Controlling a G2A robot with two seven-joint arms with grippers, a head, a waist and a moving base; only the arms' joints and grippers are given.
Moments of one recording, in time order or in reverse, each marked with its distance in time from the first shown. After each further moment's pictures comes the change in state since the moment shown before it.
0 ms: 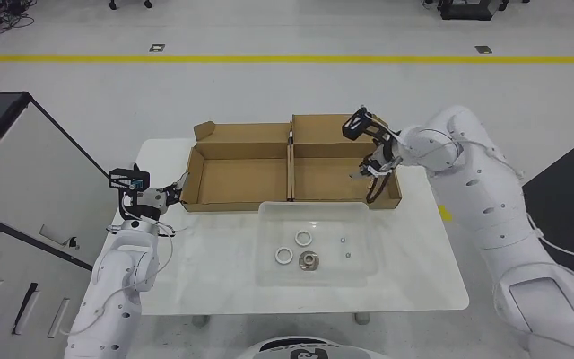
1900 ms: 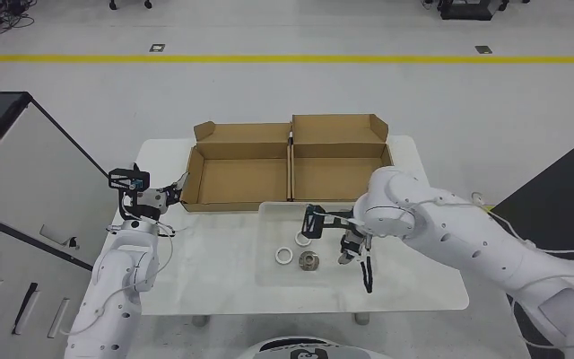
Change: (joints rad) left arm 0.000 0.000 0.000 0.000 0.000 0.000 0.000; right arm 0.141 0.160 -0.592 -0.274 0.187 0.044 0.097
